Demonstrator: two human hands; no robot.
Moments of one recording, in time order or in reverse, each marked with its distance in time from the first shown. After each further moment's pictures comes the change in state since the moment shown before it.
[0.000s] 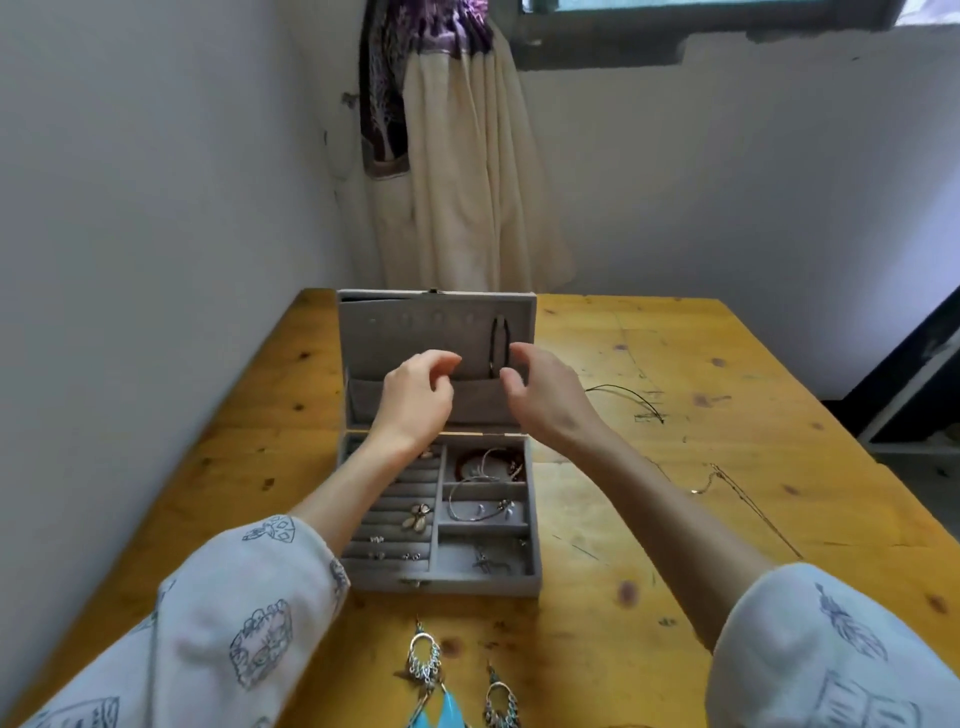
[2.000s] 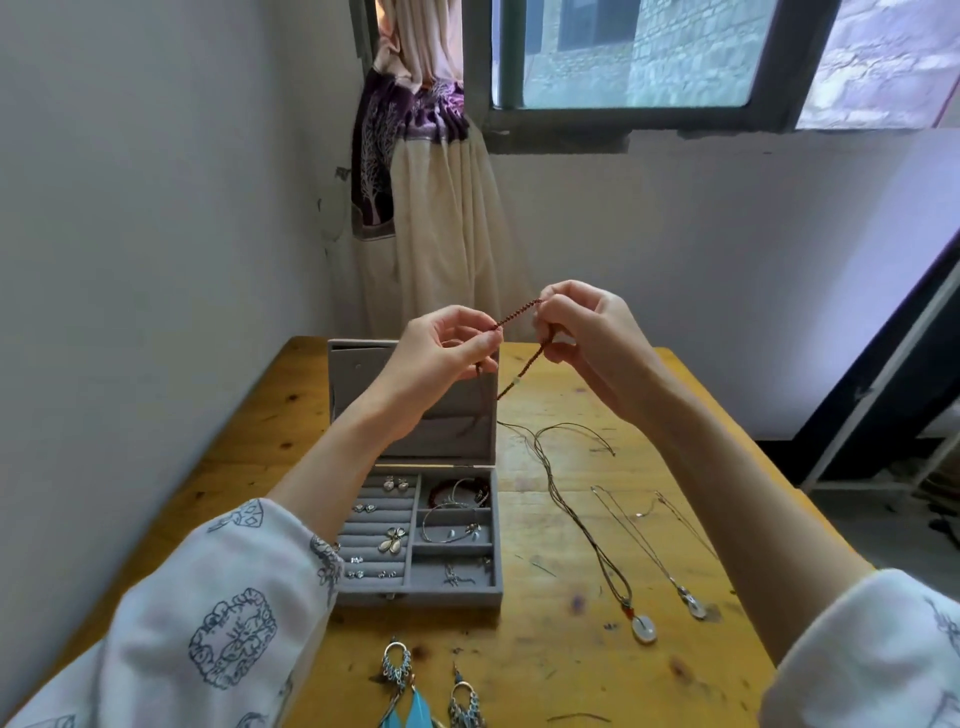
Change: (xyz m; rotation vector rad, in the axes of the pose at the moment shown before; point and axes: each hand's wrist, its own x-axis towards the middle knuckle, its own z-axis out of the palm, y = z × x) left_hand -0.013 0.105 -0.053 -0.617 -0.240 0.105; right_hand -0.024 -0.042 -0.120 0.741 0.016 -0.102
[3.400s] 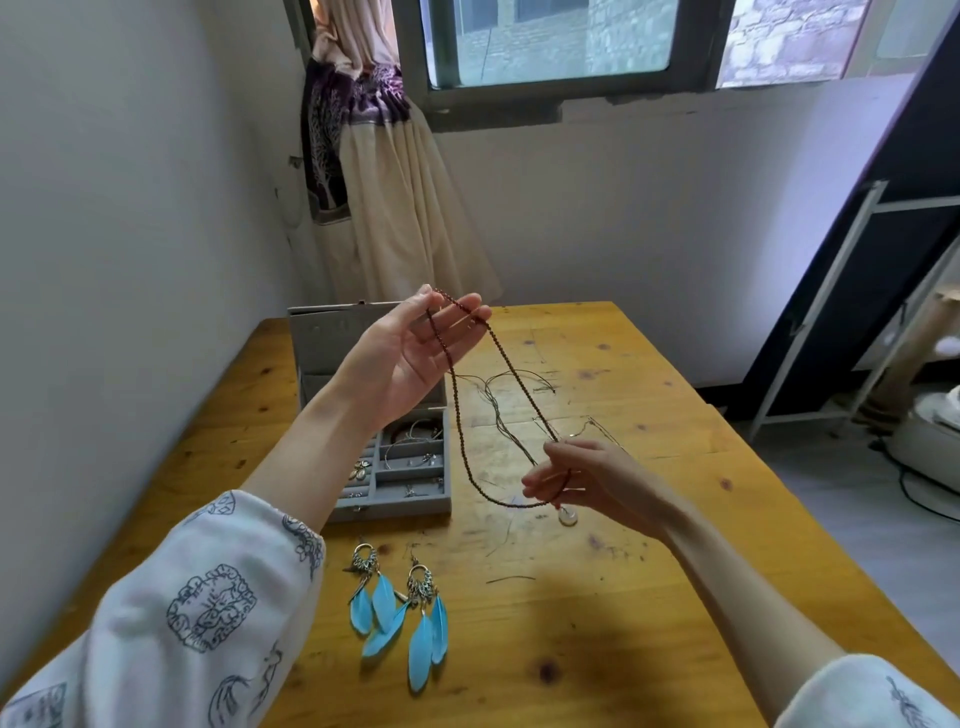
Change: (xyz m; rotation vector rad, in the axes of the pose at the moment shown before) left_hand -0.068 0.026 0.052 -0.865 -0.098 -0.242; right_hand -0.157 0.094 -0.070 0.155 -0.245 0.472
